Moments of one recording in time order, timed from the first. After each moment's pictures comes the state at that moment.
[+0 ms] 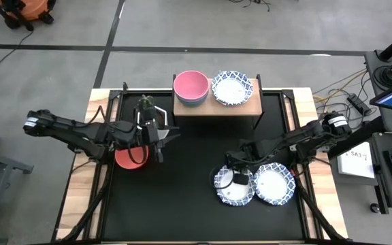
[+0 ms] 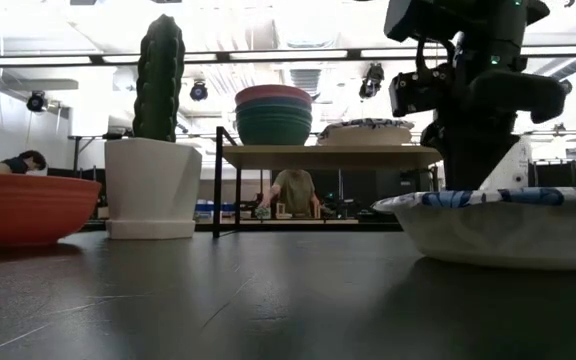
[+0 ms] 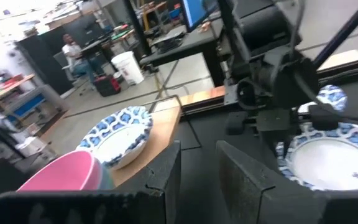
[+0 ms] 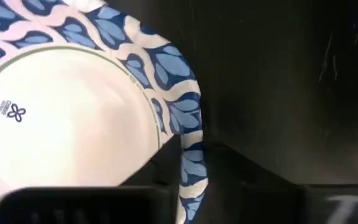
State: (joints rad) left arm -0.20 1.05 0.90 -0.02 -0.47 0.30; right arm 0.20 1.58 0.97 -0.70 0.07 0.34
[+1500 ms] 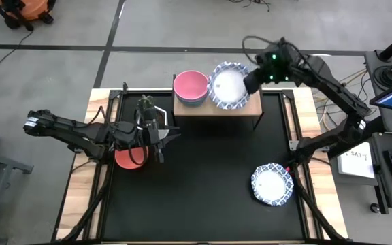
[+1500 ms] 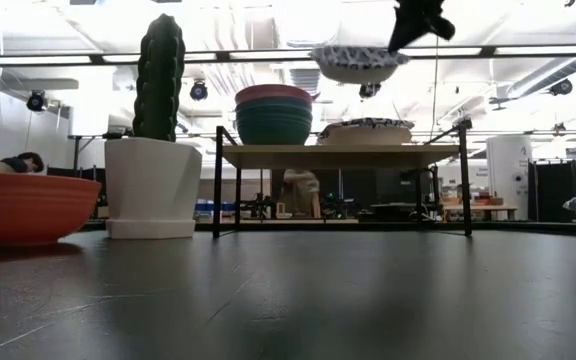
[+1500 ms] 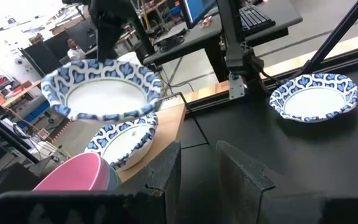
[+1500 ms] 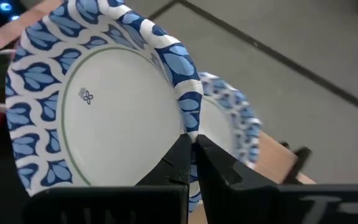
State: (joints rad) left arm -0.20 1.06 0.90 -0.03 -0.49 0.36; right arm -0.61 1.37 1.74 -1.10 0.09 0.20
